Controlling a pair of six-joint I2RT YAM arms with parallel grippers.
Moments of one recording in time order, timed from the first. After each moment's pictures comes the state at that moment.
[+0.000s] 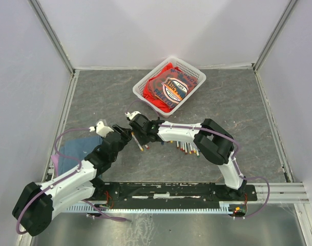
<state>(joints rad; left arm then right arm) -0.63 0.85 0.27 0.10 -0.53 -1.04 1.04 2.10 1.47 -0.33 0.17 0.32</state>
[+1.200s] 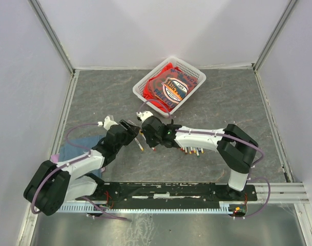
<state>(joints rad) -0.54 1.13 0.32 0.27 -0.26 -1.11 1.04 1.82 1.18 -0.21 0.17 0.37</state>
